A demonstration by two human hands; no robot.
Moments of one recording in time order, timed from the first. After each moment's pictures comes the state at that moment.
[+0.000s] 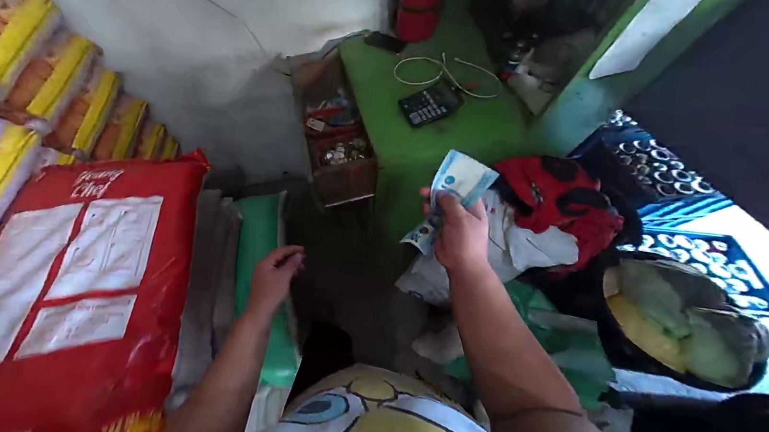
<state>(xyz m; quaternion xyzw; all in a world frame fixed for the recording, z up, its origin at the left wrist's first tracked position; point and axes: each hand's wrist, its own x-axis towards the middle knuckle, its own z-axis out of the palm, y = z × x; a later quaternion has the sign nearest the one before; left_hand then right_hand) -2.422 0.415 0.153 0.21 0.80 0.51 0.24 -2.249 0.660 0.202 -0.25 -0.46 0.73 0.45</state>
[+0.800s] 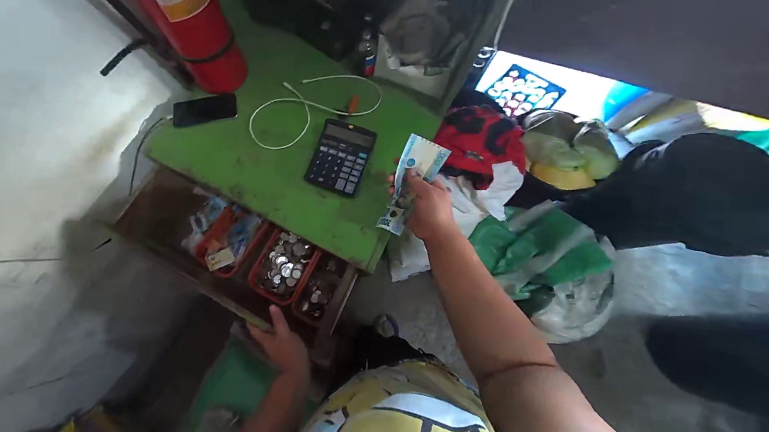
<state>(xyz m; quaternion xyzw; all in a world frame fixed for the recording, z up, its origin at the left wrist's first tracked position) -2.676 0.689 0.056 0.17 0.79 0.51 0.28 -2.437 0.883 0.137 -0.45 -0.26 0.60 0.60</state>
